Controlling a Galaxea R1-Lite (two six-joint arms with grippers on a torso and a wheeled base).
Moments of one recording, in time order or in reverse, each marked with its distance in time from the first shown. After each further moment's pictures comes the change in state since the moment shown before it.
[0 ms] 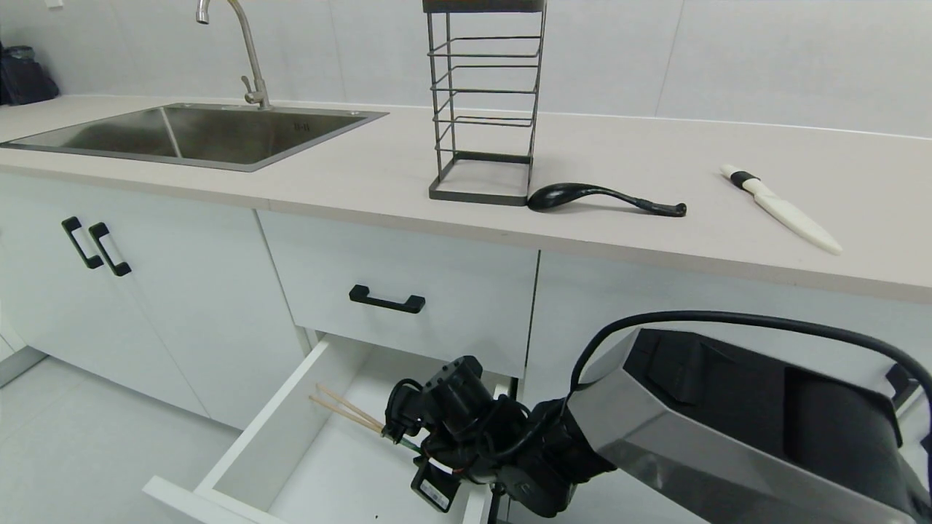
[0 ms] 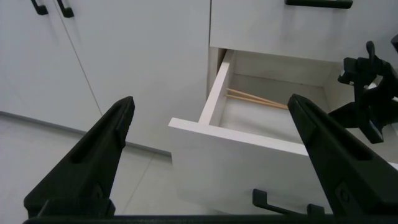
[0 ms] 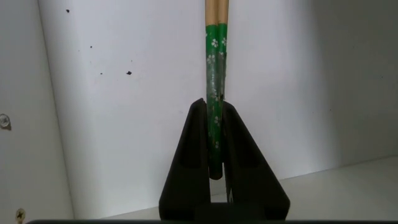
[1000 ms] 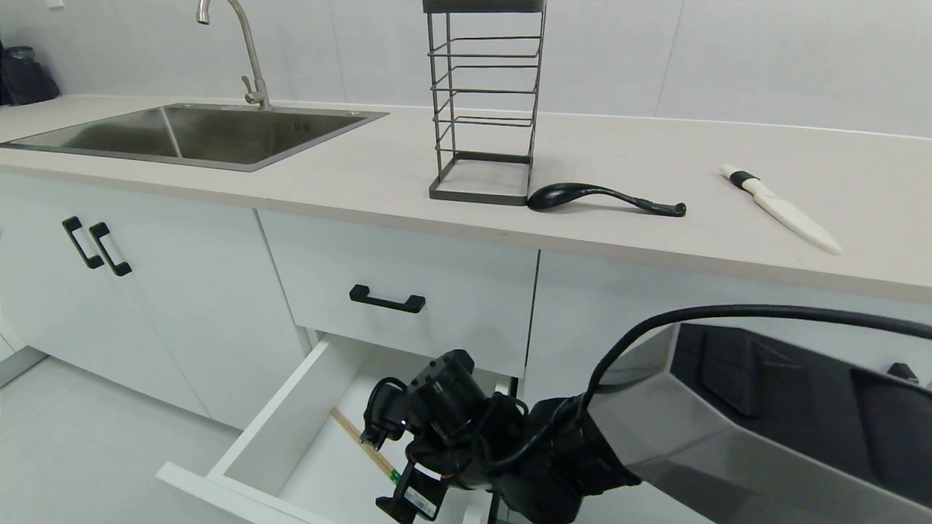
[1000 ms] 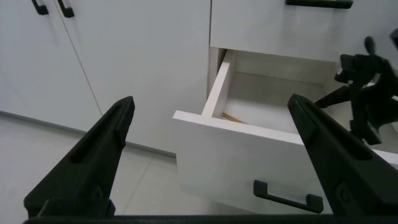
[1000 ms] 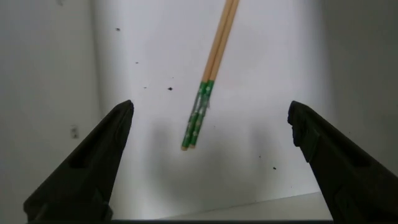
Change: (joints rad) left arm 0.000 0.000 0.000 0.000 0.000 0.000; right arm 0.048 -0.106 0.026 0.026 0.002 -0.017
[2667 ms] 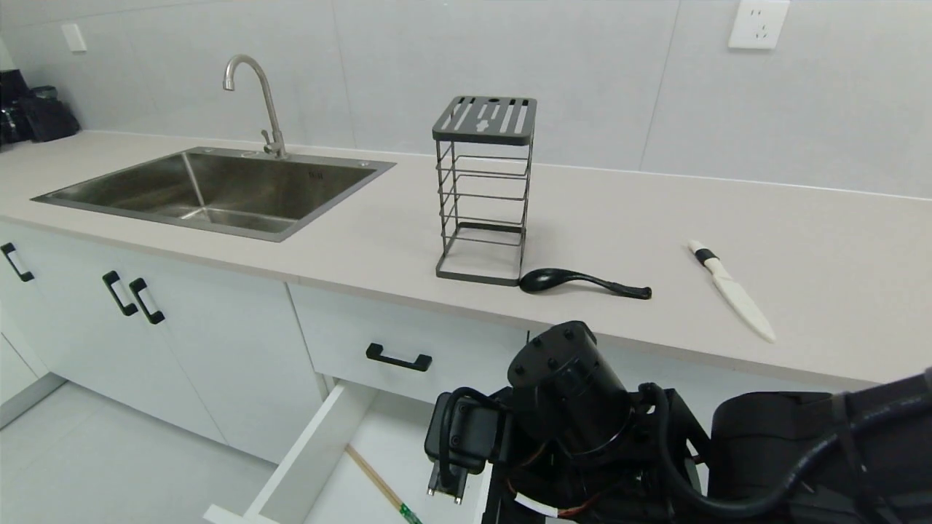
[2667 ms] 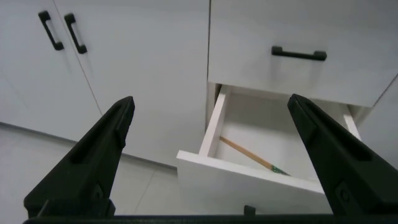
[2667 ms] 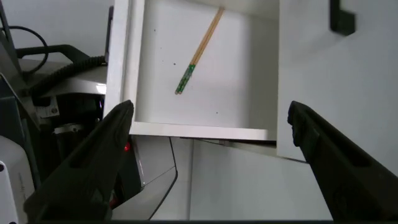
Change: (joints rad) left arm 0.000 0.000 0.000 0.000 0.000 0.000; right arm 0.040 -0.486 0.352 0.099 -0.036 -0.188
